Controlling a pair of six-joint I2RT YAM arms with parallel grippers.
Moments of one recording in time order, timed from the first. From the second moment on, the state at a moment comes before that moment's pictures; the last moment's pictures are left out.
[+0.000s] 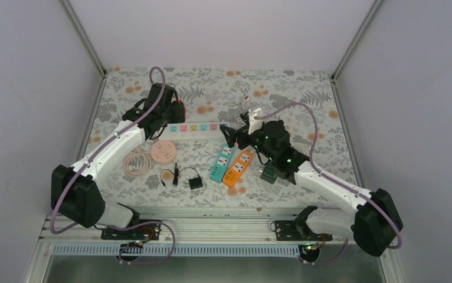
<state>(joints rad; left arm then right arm) -0.44 1.40 1.19 -0.56 -0.15 -0.43 0.71 1.19 0.70 0.29 -0.11 0.17</state>
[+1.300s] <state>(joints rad) -0.31 1.65 1.15 -0.48 -0.10 -0.25 0.60 1.13 0.73 0.00 0.21 0.48</state>
